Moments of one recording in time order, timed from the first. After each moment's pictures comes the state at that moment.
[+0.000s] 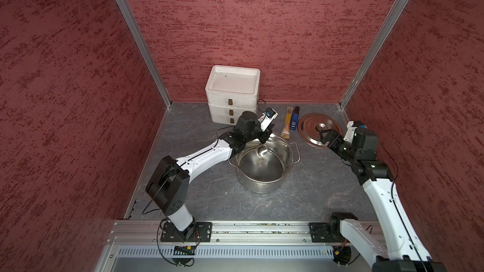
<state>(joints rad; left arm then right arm) -0.72 1.67 1.26 0.08 0.19 0.16 -0.06 0.90 0.89 -0.53 -0.22 0.61</state>
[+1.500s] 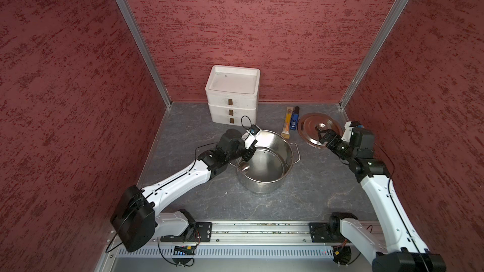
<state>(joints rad) -0.71 1.32 0.93 -0.06 0.06 0.16 -0.06 0.94 0.87 -0.50 -0.23 0.63</state>
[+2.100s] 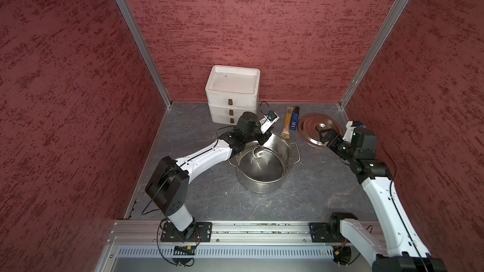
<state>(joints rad) -0.72 1.66 1.26 0.03 0.20 0.25 -0.06 0.92 0.88 -0.50 -0.22 0.63</state>
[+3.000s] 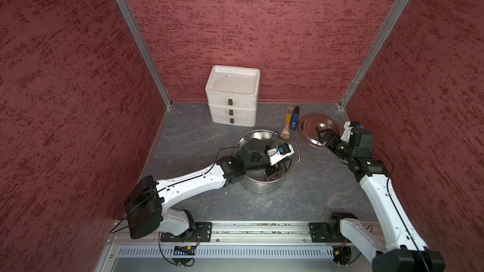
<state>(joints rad) -1.00 1.36 0.99 0.04 0.23 0.24 -0.06 0.96 0.85 -0.46 -0.23 0.63</state>
